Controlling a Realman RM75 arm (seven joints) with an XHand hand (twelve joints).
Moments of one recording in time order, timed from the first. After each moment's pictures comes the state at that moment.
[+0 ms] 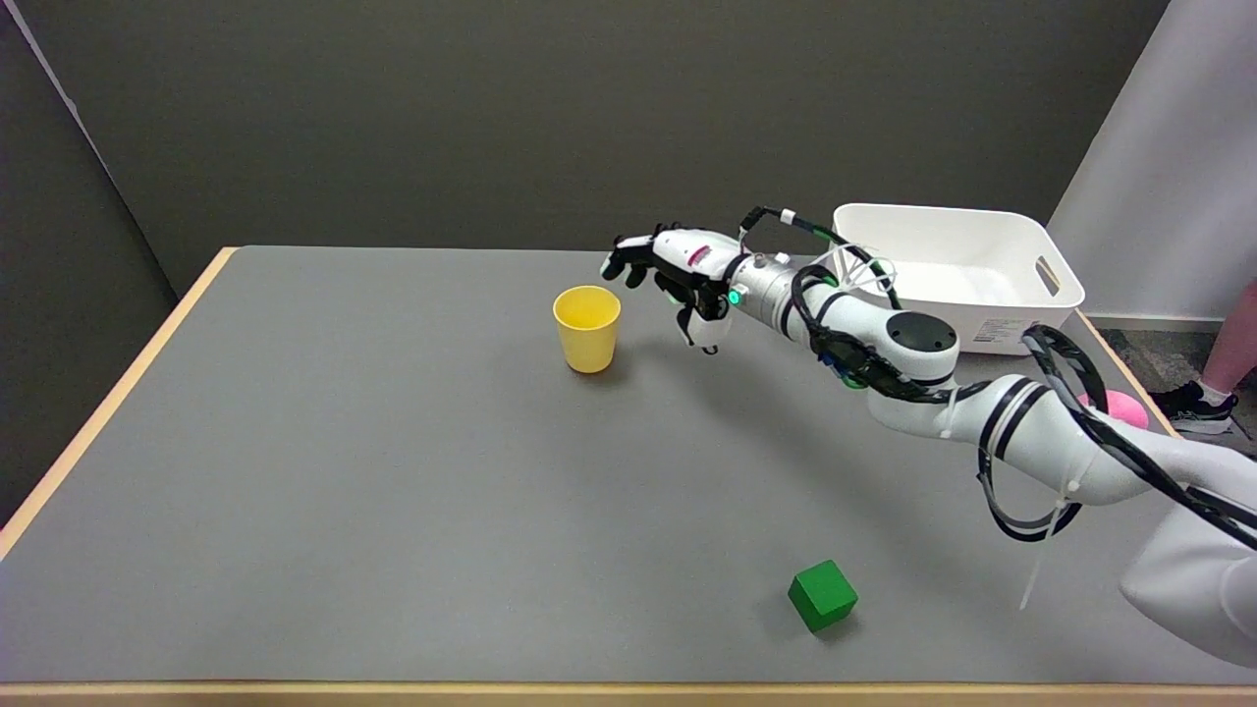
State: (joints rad) arm 0.65 -0.96 -2.32 1.15 -0.71 0.00 1.88
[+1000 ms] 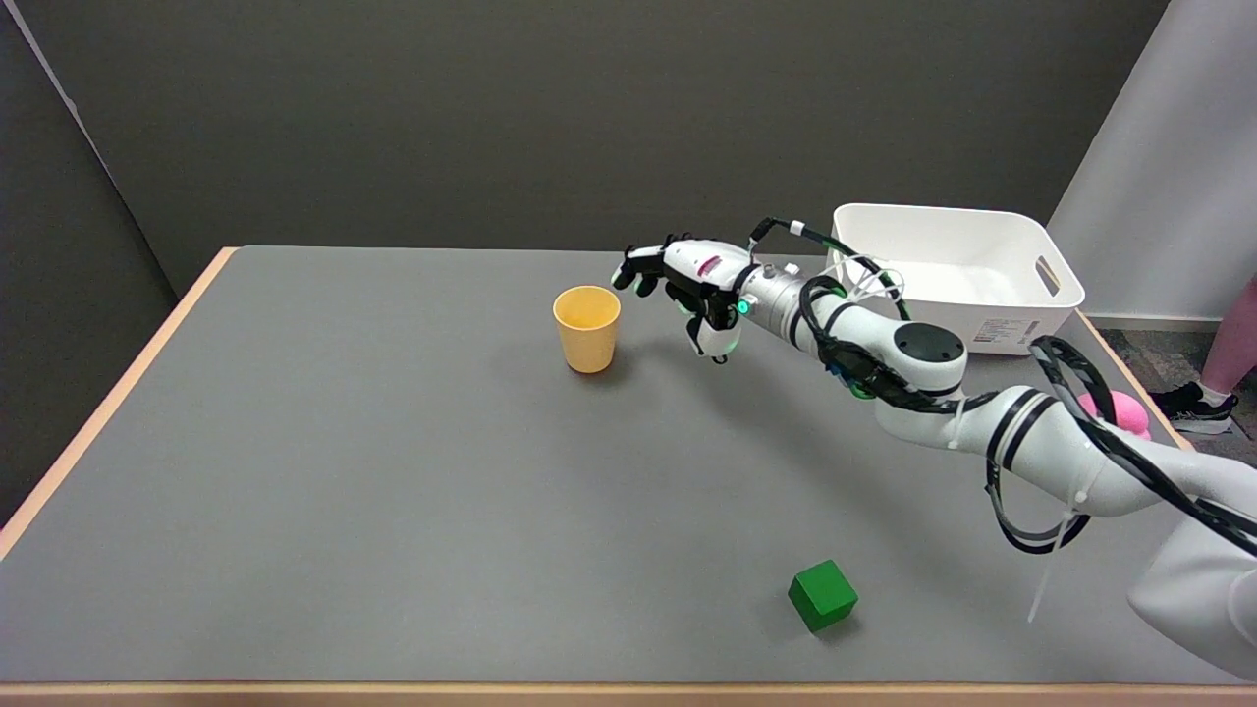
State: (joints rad) arm 0.61 -0.96 -2.29 1.15 -0.72 -0.01 1.88
